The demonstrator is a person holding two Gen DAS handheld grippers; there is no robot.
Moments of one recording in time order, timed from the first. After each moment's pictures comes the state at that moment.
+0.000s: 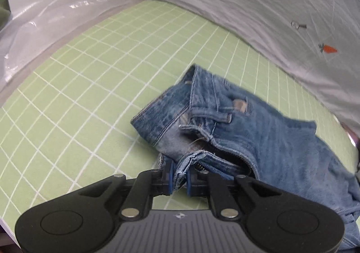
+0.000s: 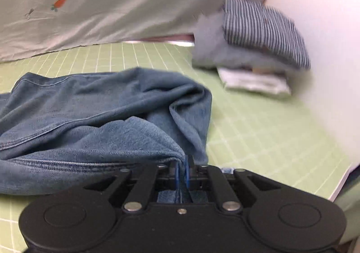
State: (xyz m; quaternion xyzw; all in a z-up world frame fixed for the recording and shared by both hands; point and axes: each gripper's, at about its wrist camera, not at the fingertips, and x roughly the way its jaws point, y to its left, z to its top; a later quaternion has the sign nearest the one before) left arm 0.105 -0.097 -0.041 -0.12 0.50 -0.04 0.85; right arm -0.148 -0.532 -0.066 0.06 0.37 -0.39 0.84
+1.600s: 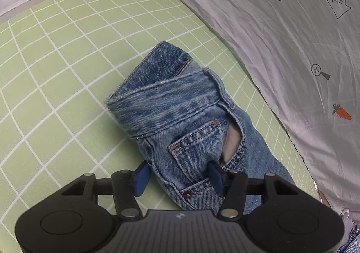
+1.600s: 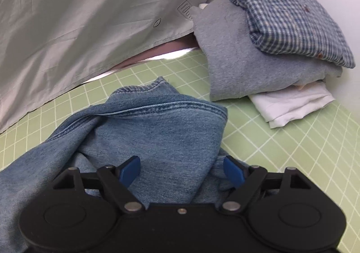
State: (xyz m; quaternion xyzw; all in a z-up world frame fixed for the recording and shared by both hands) left arm 0.247 -0.151 -0.086 -0.28 0.52 -0.02 0.81; right arm 0.036 -0.677 -0.091 0.18 0.36 -0.46 0.79
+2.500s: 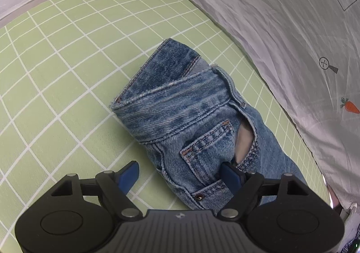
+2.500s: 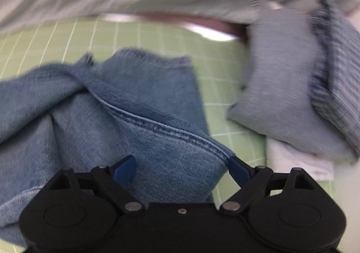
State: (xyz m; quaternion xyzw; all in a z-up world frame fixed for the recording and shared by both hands) left arm 0.256 -0.148 -0.094 -0.26 0.54 -0.02 0.80; right arm 0.117 -0.738 -0.117 0.01 0.59 -0.32 0.74
